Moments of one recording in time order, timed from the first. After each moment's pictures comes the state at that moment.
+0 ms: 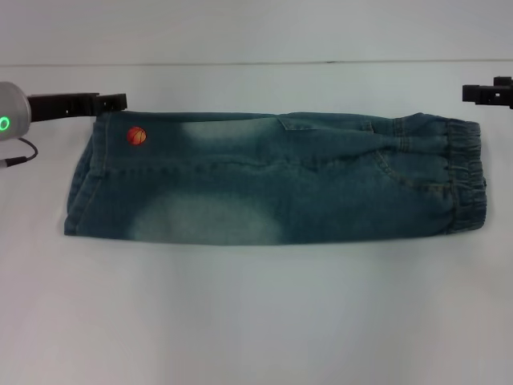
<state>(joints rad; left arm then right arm) -0.74 -2.15 0.51 0.80 2.50 0.93 -2.13 0.63 1.95 -0.53 -0.79 -2.27 -1.26 1.92</state>
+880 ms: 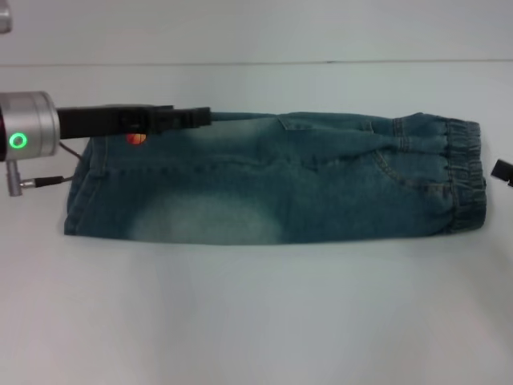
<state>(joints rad) -0.68 -2.15 0.56 0.89 2.23 1.41 -2.05 0.28 2.04 -0.46 -0.66 -1.86 -1.41 1.67</state>
